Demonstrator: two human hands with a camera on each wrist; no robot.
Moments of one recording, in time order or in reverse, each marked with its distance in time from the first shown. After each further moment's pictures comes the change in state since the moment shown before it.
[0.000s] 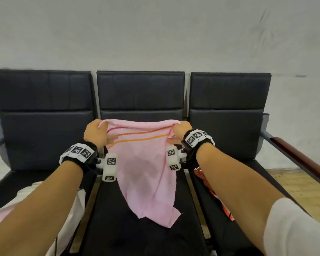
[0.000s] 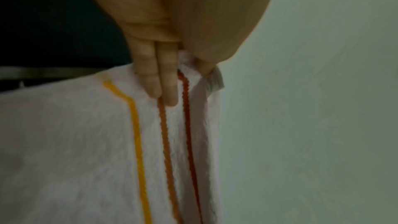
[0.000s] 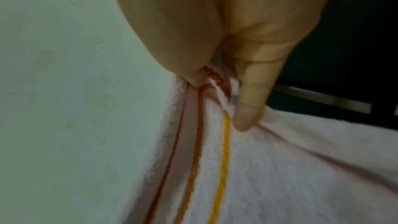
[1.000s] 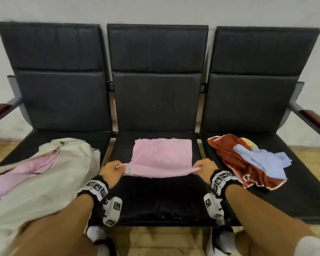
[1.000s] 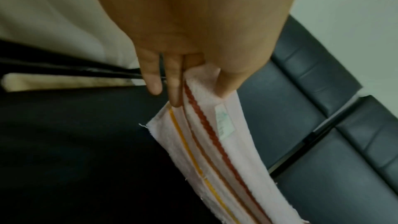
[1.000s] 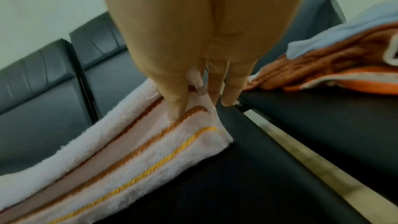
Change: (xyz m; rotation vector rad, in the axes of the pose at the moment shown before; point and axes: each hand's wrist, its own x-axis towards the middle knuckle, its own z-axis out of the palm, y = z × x) left_hand -0.135 -0.231 0.045 0.322 -0.392 -0.105; right_hand -0.100 0.208 0.144 -0.077 -0.351 0.112
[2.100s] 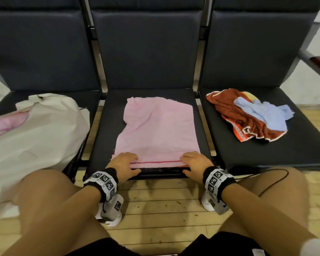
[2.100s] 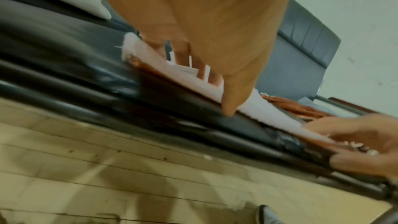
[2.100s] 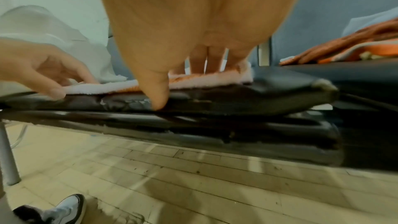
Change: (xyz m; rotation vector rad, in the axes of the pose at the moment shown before) left_hand -0.077 -0.032 0.105 0.382 -0.293 0.132; right_hand -0.079 0.058 0.118 -0.492 -0.141 -0.379
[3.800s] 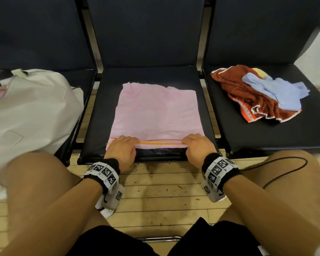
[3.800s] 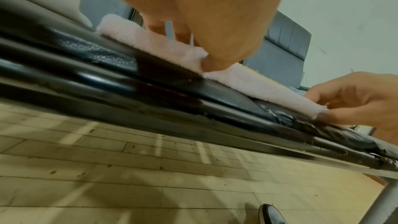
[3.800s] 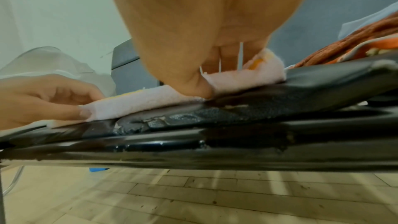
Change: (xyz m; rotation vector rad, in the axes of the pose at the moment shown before) left_hand -0.011 0.017 0.023 0.188 0.205 0.092; right_hand -0.003 -0.016 0.007 0.038 0.072 0.109
